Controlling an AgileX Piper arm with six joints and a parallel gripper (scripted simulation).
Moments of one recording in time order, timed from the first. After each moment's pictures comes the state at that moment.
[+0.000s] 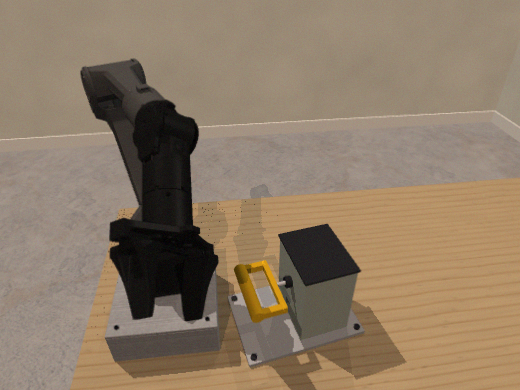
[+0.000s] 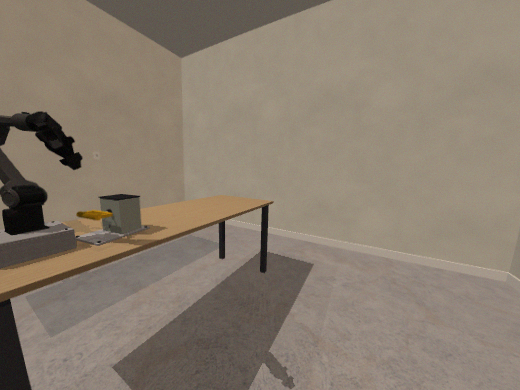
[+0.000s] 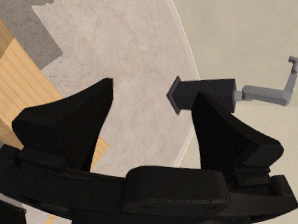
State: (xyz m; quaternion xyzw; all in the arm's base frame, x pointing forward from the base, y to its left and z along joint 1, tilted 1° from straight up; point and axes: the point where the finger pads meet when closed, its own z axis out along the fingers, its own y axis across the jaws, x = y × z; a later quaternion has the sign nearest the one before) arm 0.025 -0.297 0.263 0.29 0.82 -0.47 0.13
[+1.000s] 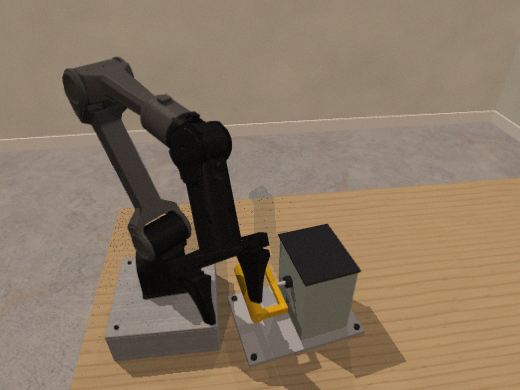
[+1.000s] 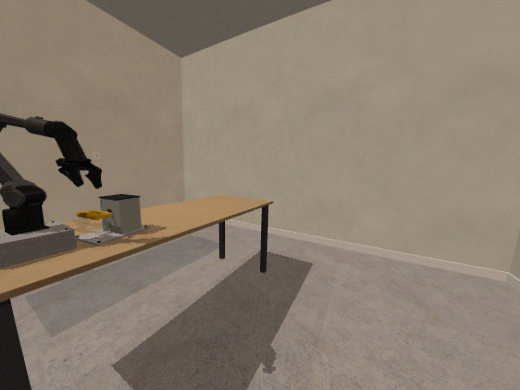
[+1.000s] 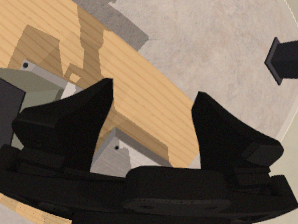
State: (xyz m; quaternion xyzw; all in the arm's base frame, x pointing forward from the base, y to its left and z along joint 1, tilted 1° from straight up) arm 0.099 -0.231 0.172 0.49 0.83 -0.22 0.18
